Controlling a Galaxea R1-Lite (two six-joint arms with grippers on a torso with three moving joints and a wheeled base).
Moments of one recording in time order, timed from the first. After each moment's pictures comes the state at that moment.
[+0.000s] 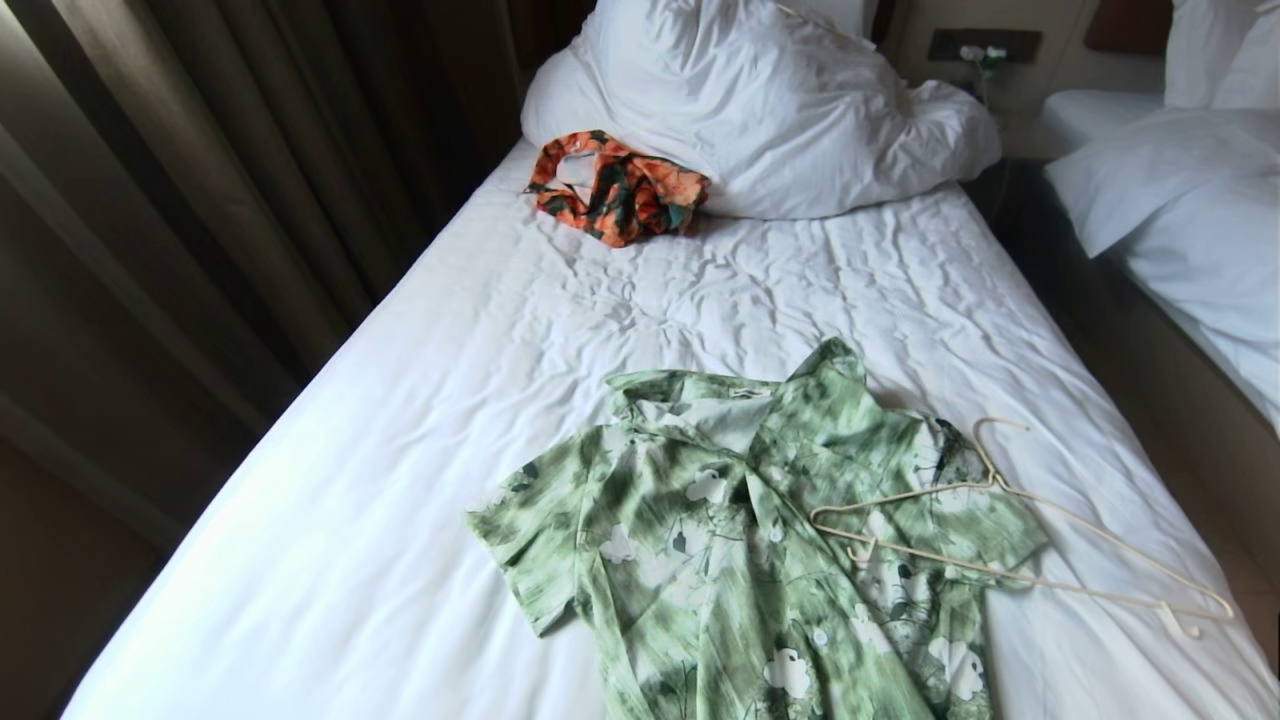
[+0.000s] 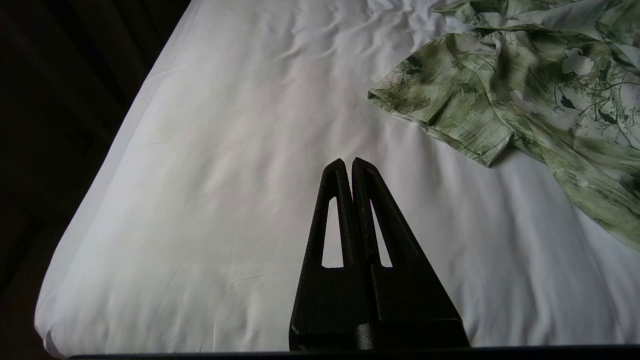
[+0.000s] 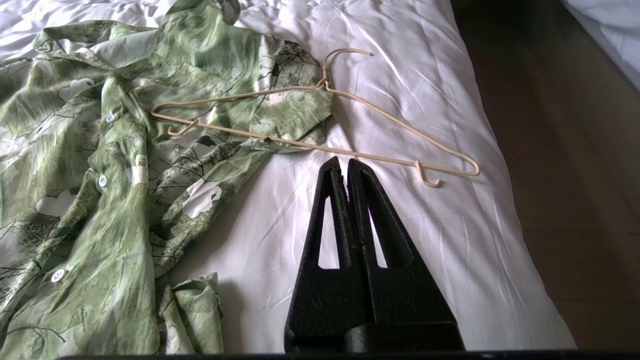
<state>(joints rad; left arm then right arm) -0.01 0.00 0.00 0.00 0.00 0.06 0.00 0.00 0.00 -0.07 0.00 0.01</state>
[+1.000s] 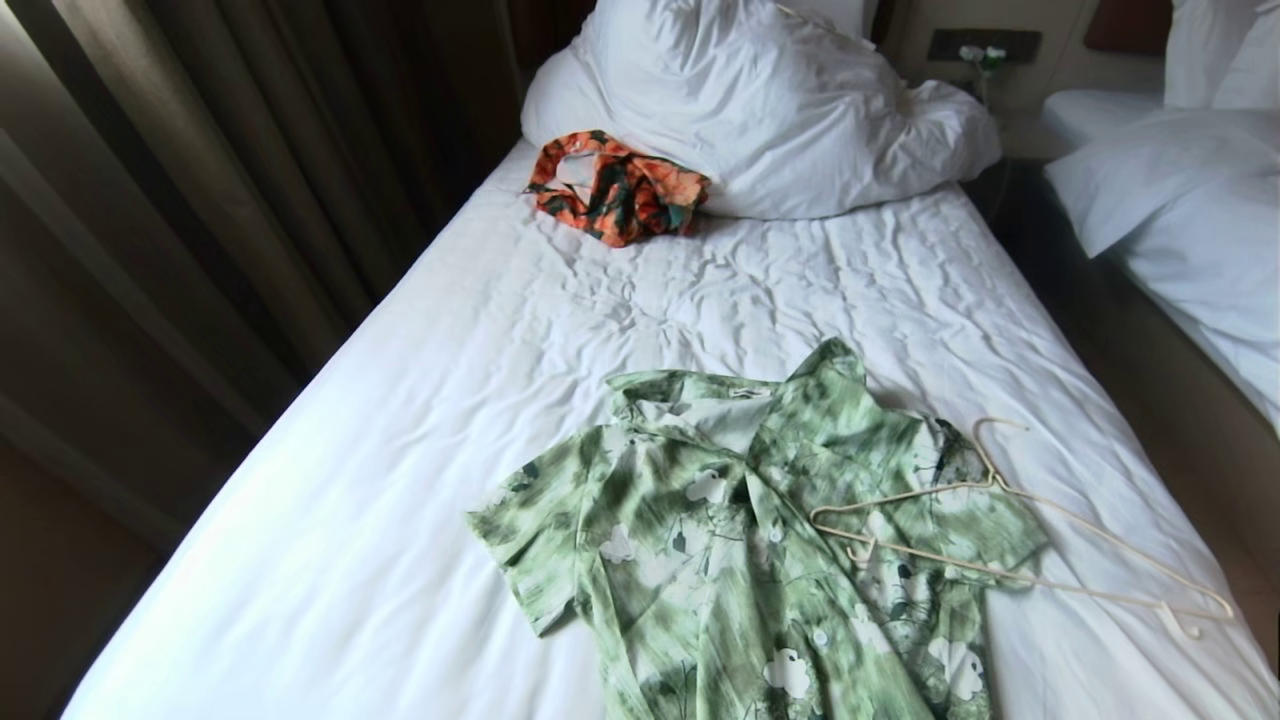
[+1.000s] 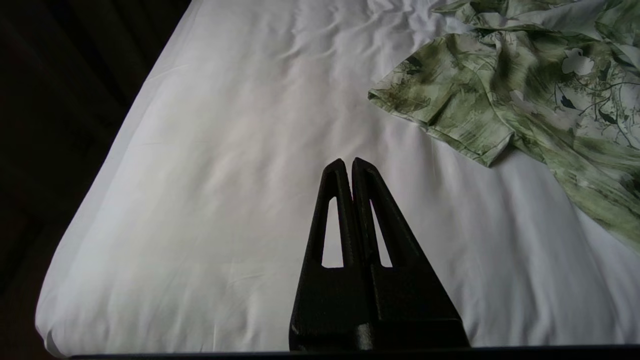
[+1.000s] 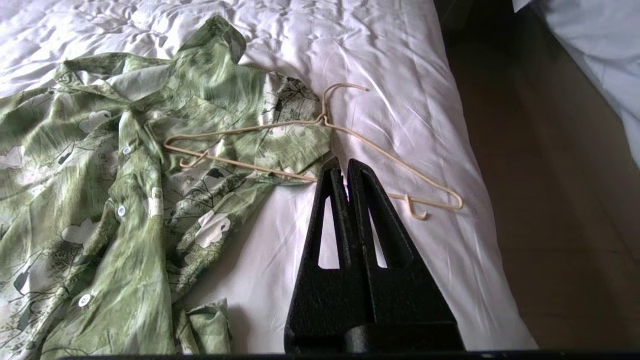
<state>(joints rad) -0.01 0.00 0.00 0.00 0.00 0.06 0.00 0.09 -0.23 0.04 0.00 0.00</state>
